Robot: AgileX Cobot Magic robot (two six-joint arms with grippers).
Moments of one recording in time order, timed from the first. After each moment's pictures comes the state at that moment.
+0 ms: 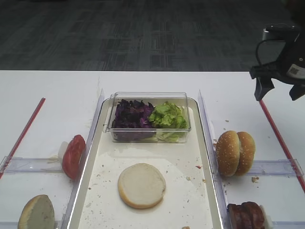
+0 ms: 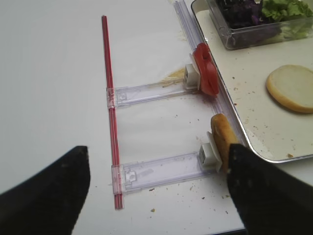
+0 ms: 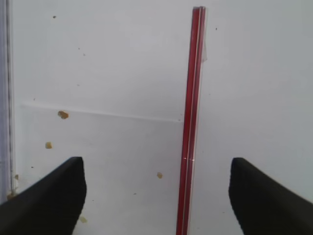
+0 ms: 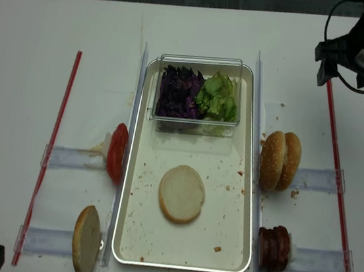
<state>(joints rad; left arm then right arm) -0.01 -0.02 -0.49 -0.08 1.18 0.08 -0.02 1.89 -1.39 0.12 0.90 -0.12</state>
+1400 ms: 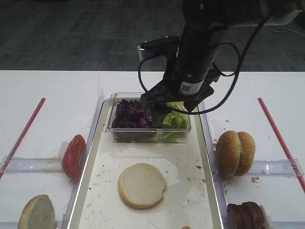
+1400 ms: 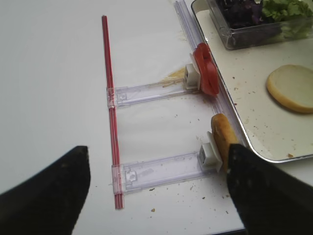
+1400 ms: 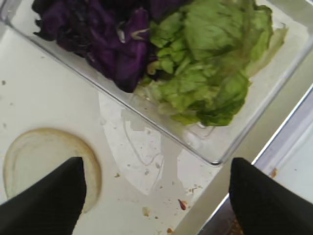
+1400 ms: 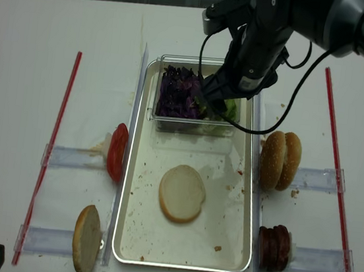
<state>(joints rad) -0.01 -0.02 -0.49 -0.08 1.18 0.08 0.55 1.89 -1.47 0.10 0.98 -0.09</state>
